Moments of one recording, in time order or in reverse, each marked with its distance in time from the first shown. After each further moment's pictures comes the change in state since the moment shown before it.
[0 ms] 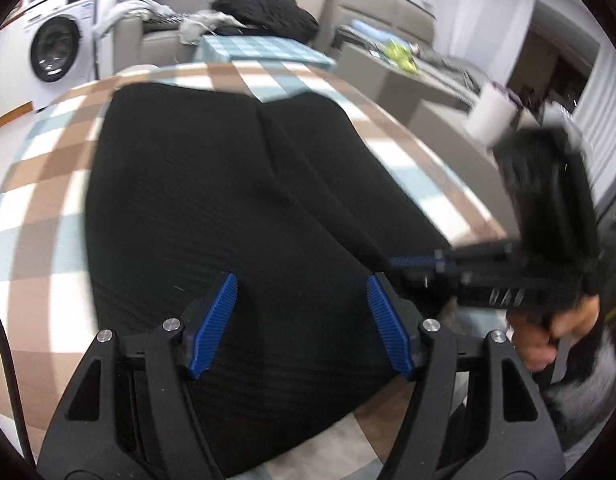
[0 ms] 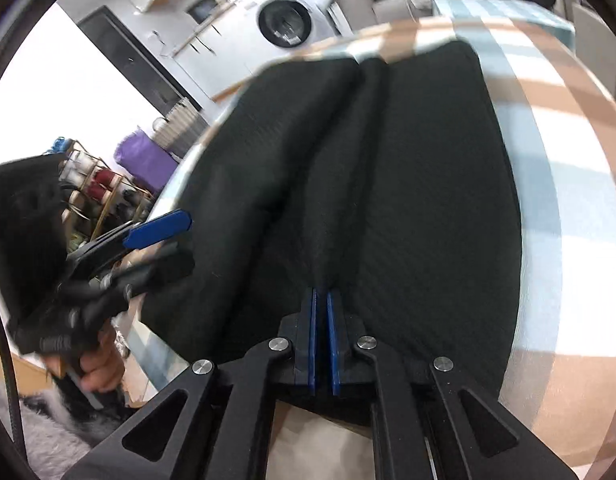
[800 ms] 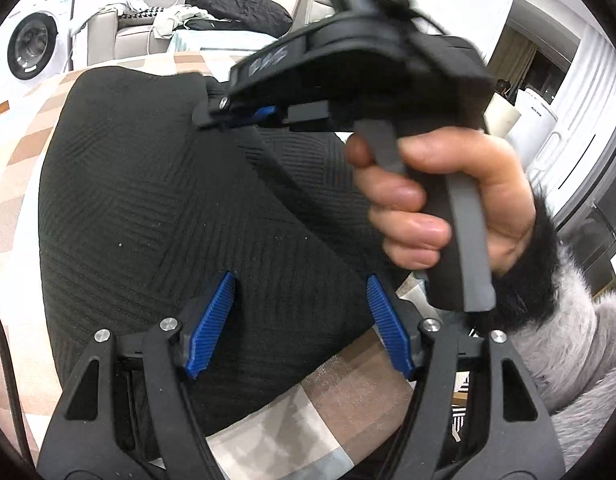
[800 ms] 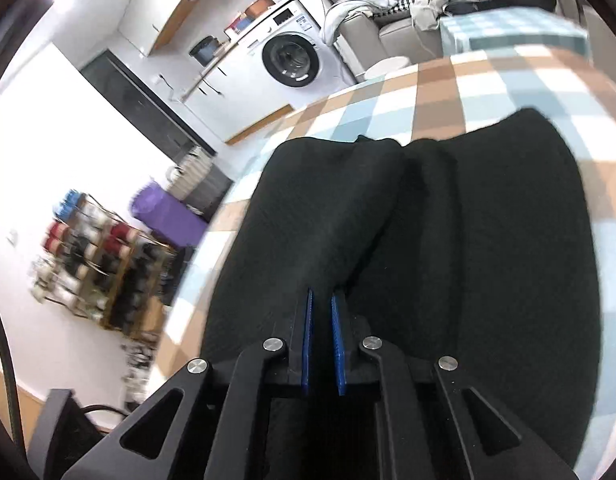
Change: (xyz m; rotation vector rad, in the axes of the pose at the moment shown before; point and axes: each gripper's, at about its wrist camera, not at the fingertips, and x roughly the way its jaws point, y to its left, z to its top) left arm 0.005 -0.025 -0.026 0.019 0.004 -0.098; right arm 0.051 0.025 0.116 0.044 -0.123 0.053
